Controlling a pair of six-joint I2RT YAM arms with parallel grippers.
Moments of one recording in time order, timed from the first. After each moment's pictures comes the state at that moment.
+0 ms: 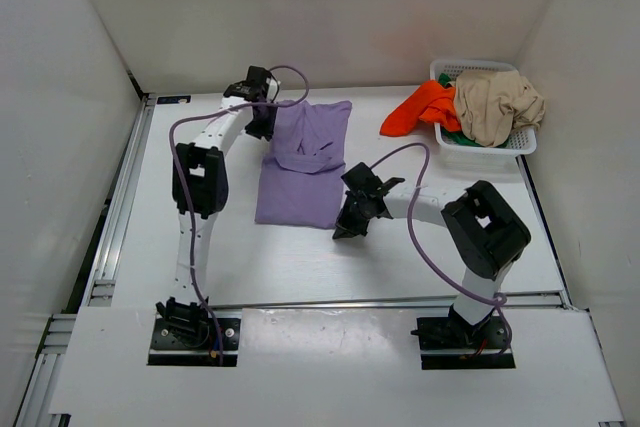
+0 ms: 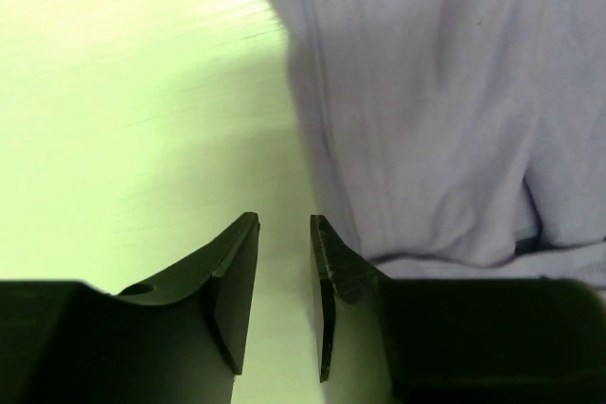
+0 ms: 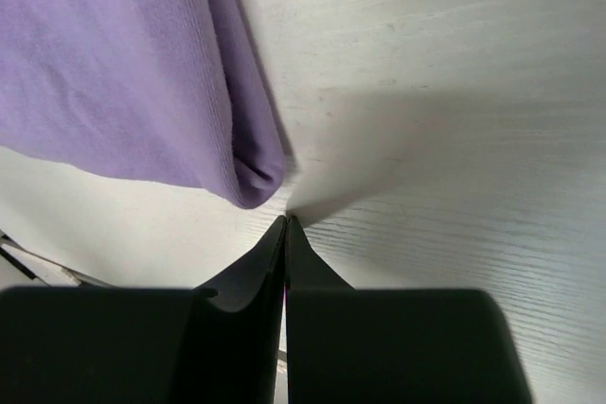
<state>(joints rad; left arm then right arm) -0.26 2.43 2.21 -0.84 -0.05 0.00 0.72 1.78 0.99 -0.35 -0.20 1.06</state>
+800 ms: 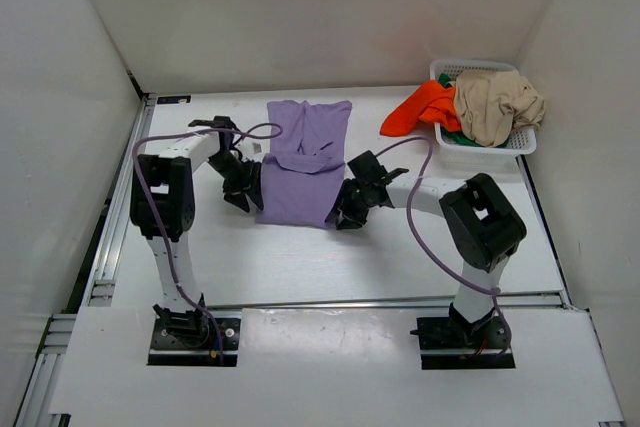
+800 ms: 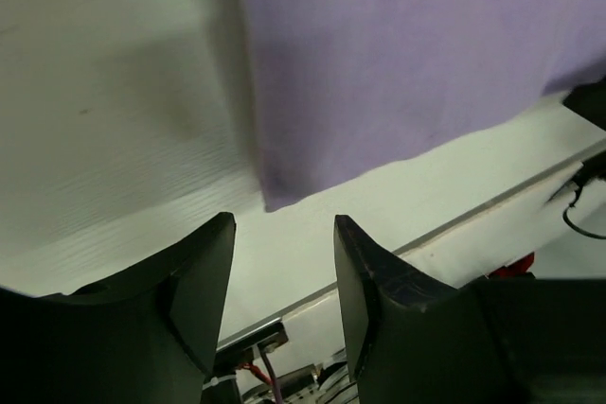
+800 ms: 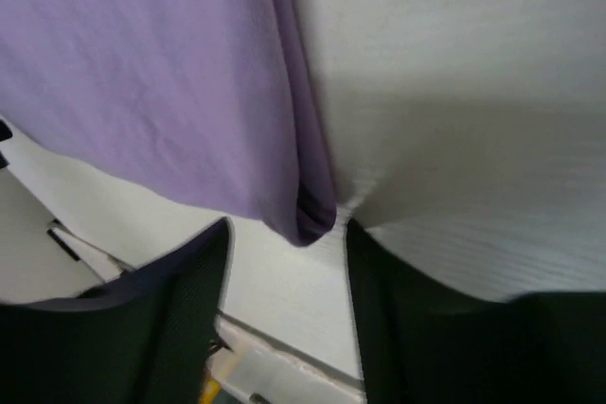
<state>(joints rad) -0.12 2.02 1.48 -1.06 0.44 0.00 0.64 1.82 1.05 -0.31 -0.29 1.01</state>
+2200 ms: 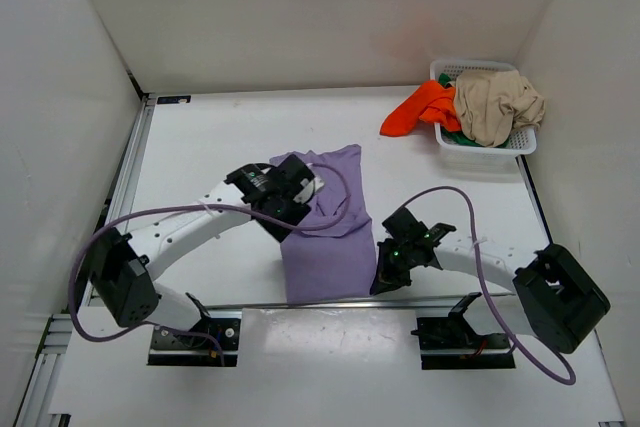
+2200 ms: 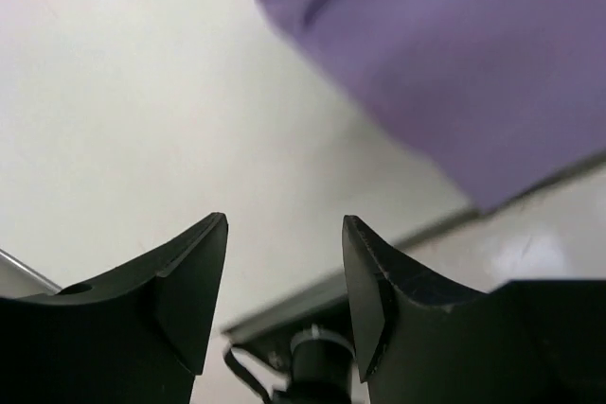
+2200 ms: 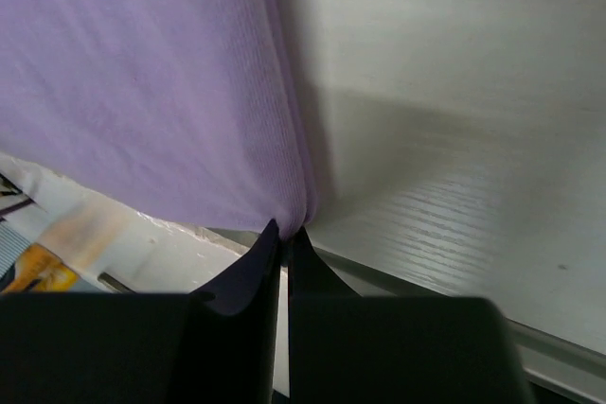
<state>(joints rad) -0.77 1.42 1.18 -1.10 -0.15 0.00 0.73 1.26 0.49 -0.47 -0.37 0.83</state>
